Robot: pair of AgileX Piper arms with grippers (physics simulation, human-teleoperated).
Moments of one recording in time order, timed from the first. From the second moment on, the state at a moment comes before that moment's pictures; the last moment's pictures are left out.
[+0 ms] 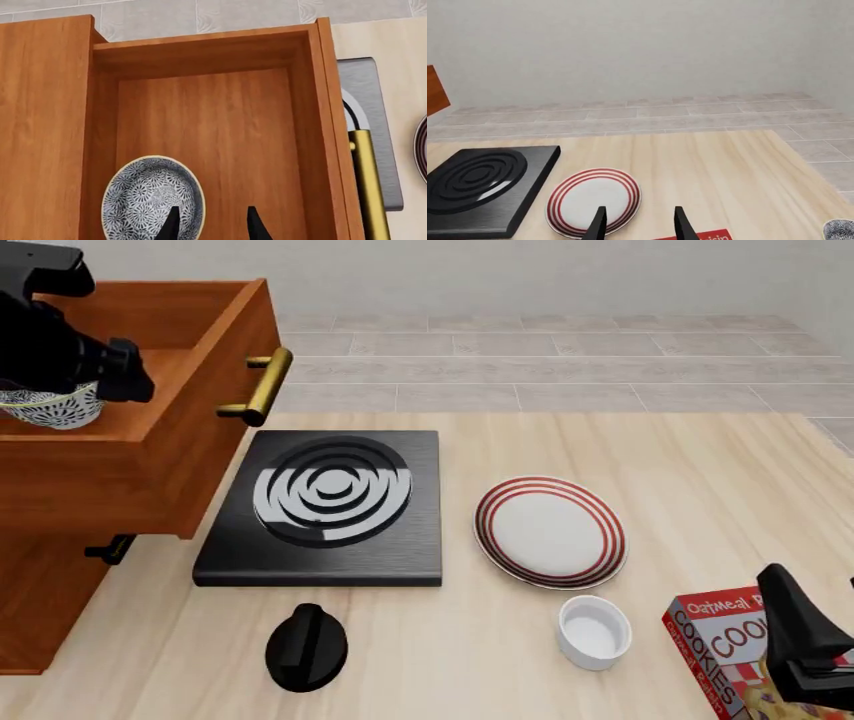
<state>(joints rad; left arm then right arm) 0.05 1.38 -1.34 0.90 0.13 0.01 0.02 0.00 0.00 0.06</state>
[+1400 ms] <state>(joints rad) 0.07 1.38 -1.32 0.84 0.14 0.01 0.01 -0.01 0.01 0.05</state>
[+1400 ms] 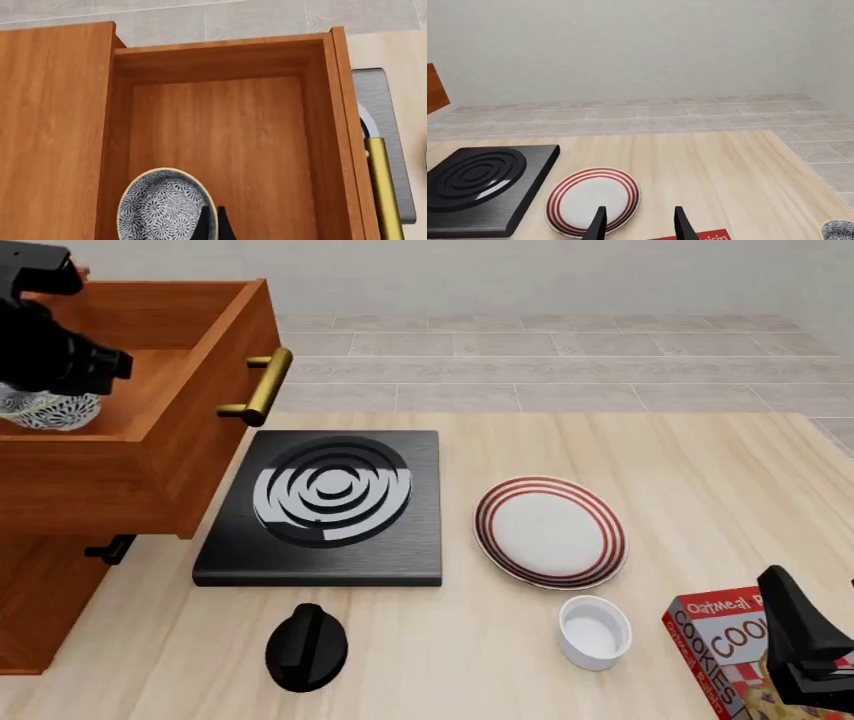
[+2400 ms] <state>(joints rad) -0.06 1.41 -1.54 0.90 0.07 0.01 0.00 0.00 0.01 0.06</state>
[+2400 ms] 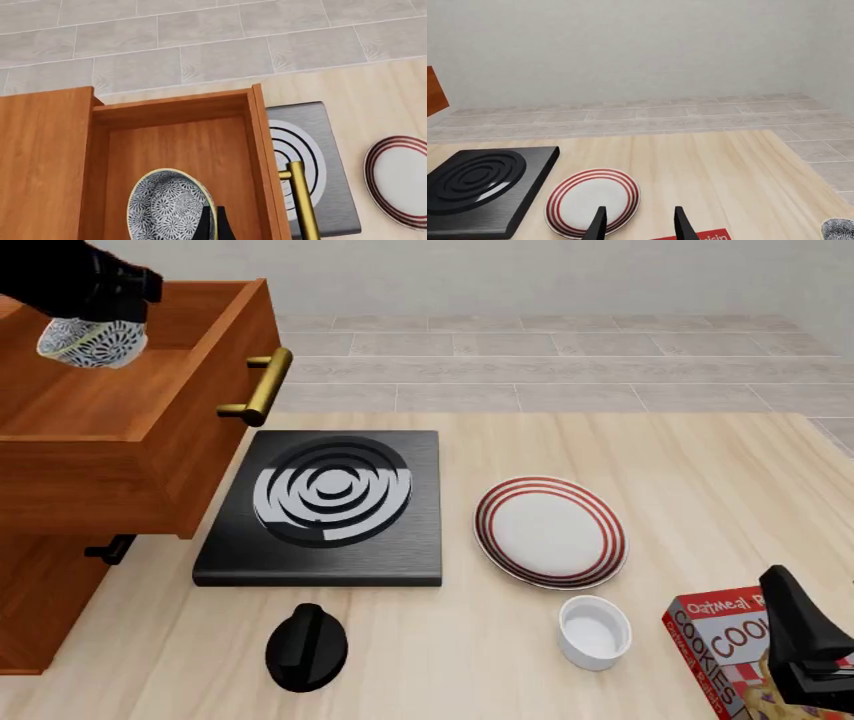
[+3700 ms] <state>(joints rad) -0.29 1.54 -2.01 0.97 0.14 0.01 0.01 -0.01 0.01 0.06</state>
